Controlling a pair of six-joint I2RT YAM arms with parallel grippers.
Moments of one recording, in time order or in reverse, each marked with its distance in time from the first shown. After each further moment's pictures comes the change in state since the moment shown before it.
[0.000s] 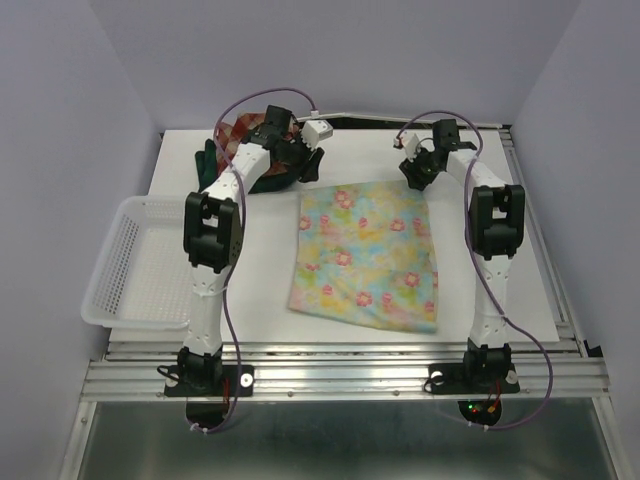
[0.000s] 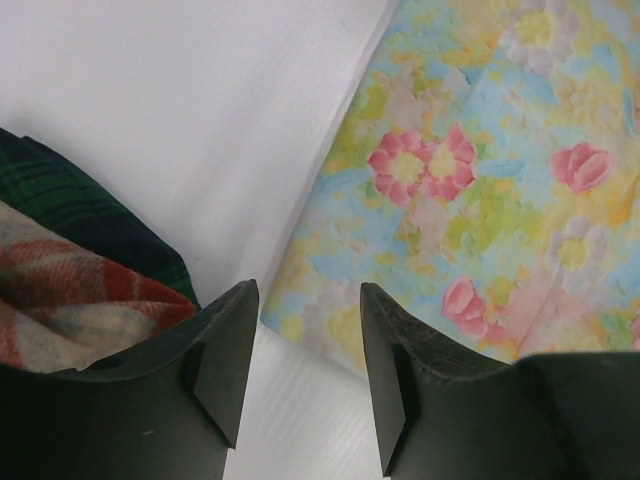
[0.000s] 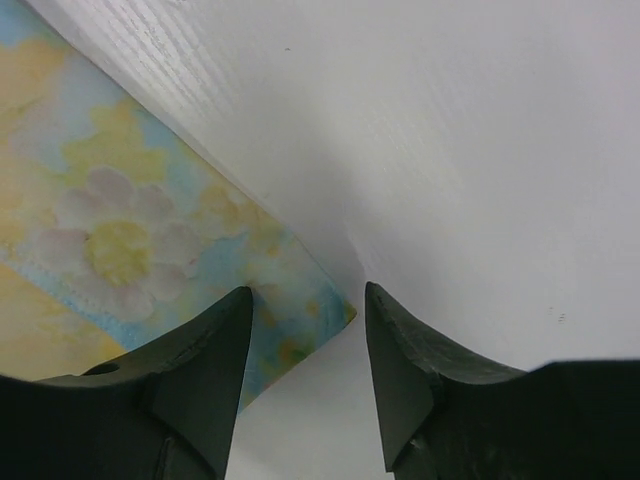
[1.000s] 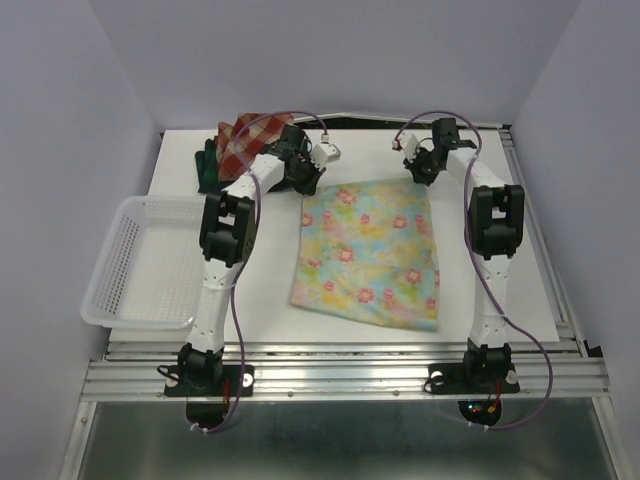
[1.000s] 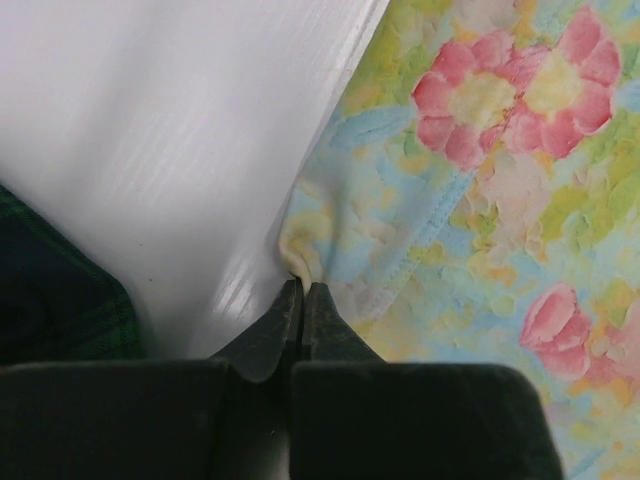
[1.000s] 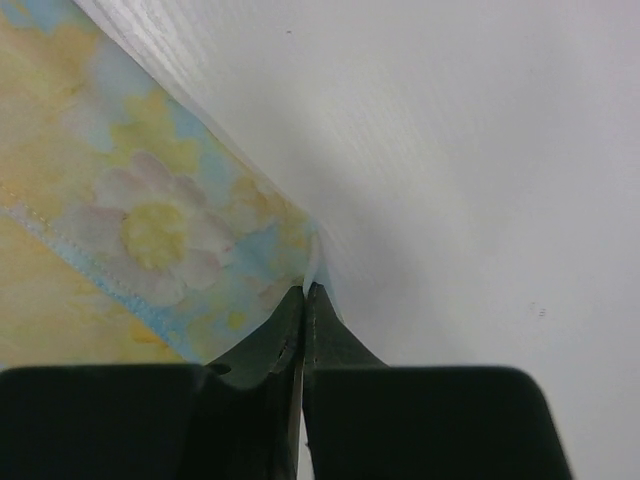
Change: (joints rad) left arm -0.026 0.178 0.050 -0.003 -0.124 0.060; right arm 0.001 0.003 0.020 -0.043 0.026 -0.082
